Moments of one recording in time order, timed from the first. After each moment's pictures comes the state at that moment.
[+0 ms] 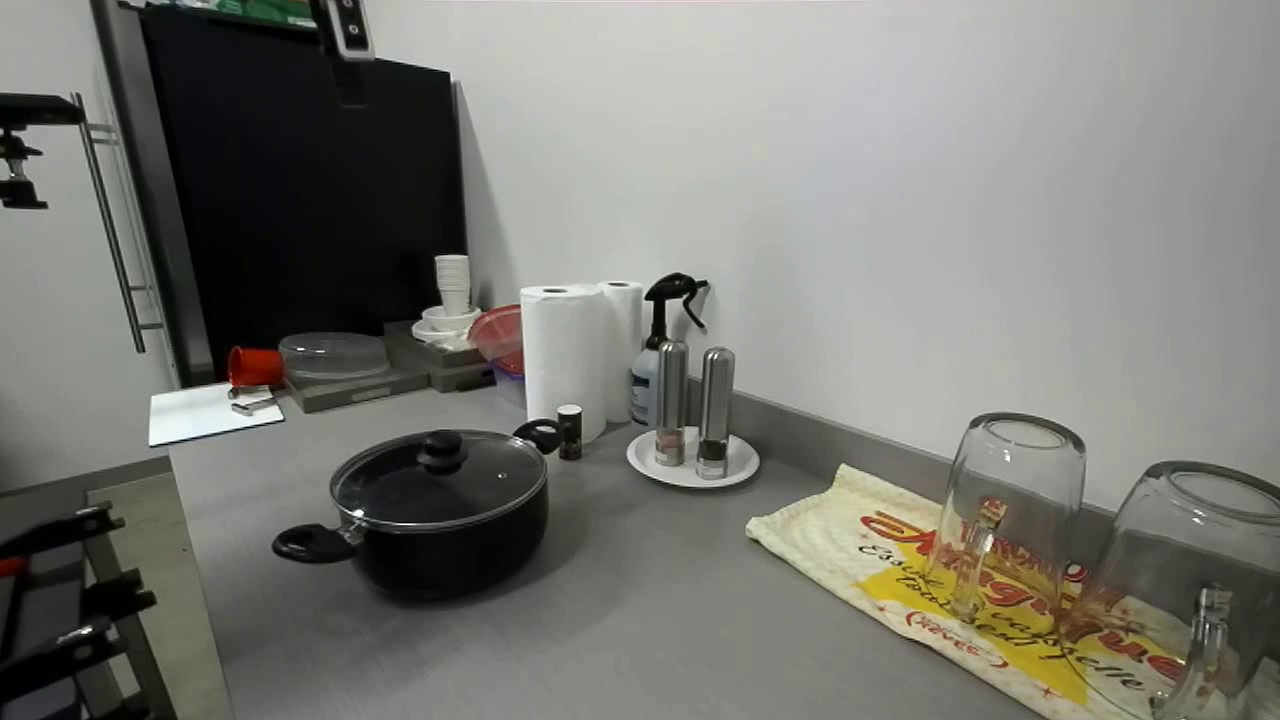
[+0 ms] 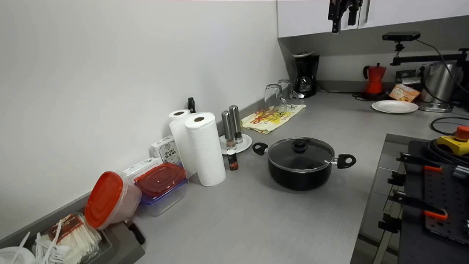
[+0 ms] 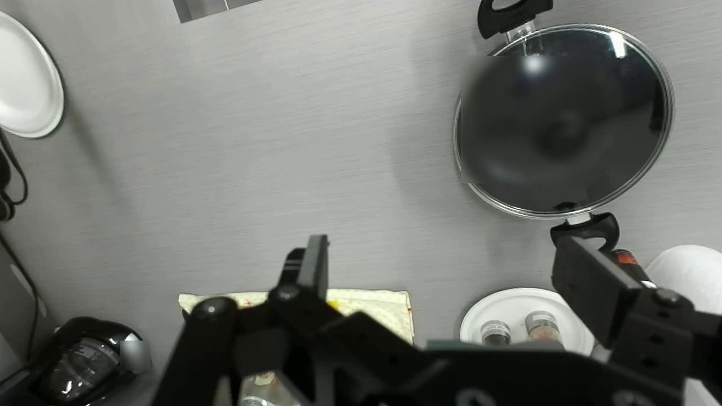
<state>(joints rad) -0.19 -0.45 0.00 -2.26 -0.25 1.91 0.12</state>
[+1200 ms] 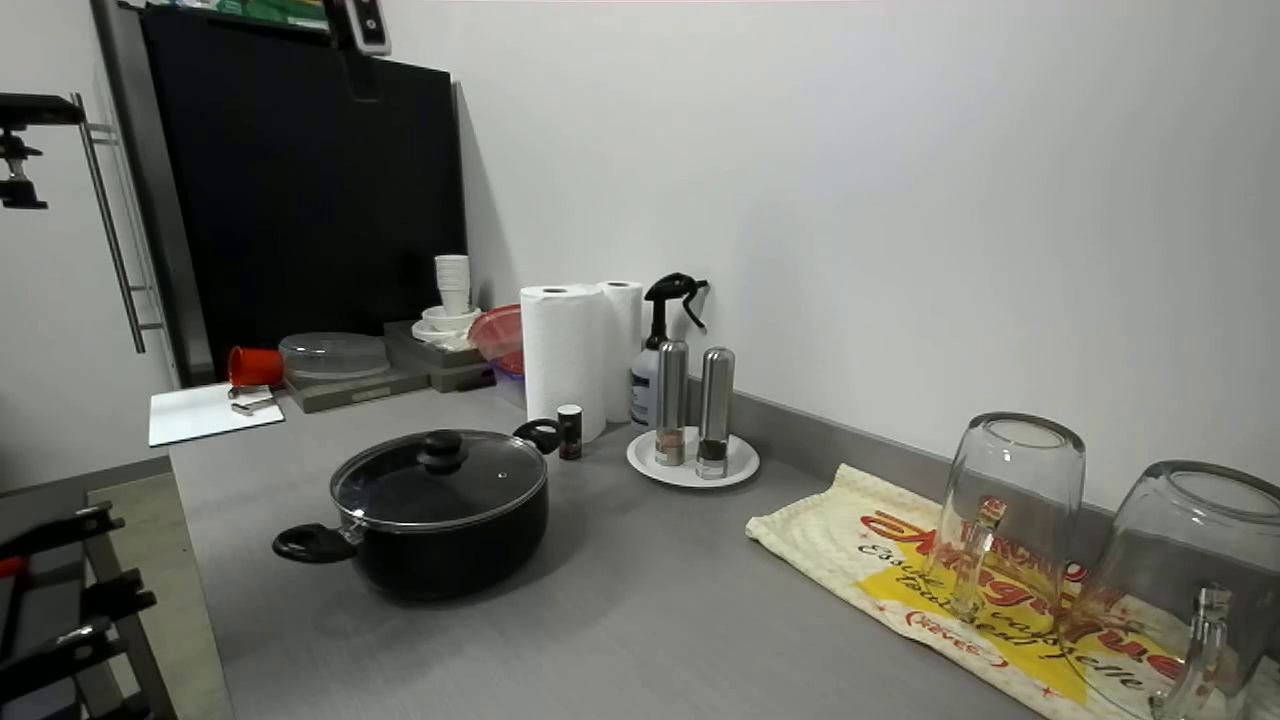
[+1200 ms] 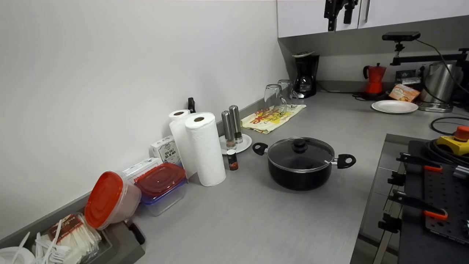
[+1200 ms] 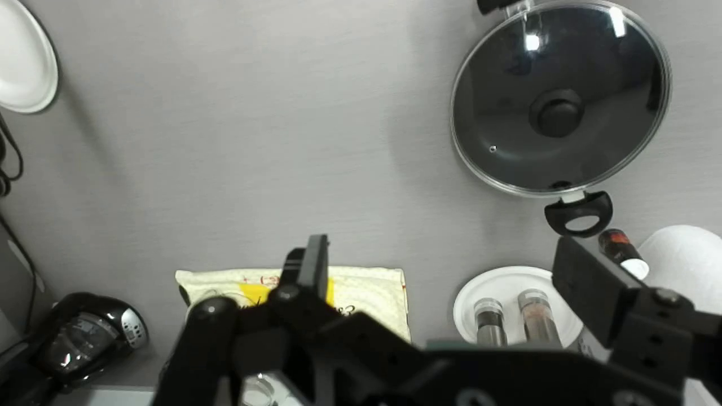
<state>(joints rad) -0.18 -0.43 0.00 -2.23 -0.25 1.93 0.12</state>
